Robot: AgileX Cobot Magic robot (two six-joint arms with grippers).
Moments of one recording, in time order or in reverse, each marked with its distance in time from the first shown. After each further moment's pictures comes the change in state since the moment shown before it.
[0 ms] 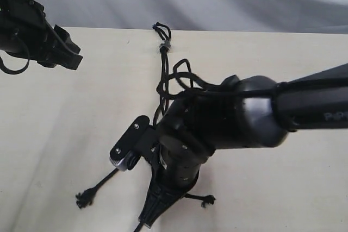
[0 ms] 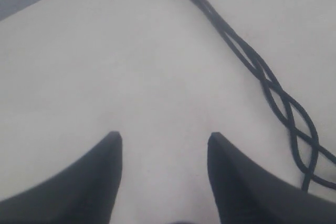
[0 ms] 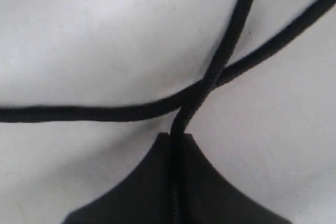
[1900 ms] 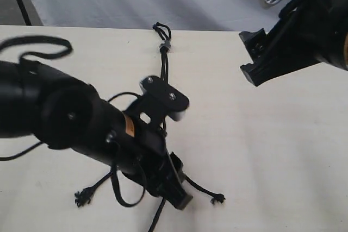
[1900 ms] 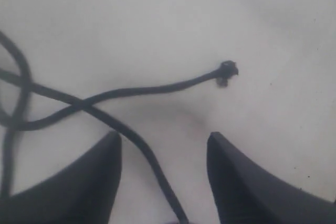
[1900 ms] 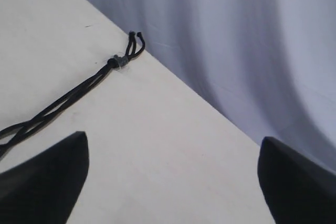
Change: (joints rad) left arm -0.546 0.274 0.092 -0.312 -0.104 0.002; right arm -0.147 -0.815 0.240 -1.061 -0.027 0.815
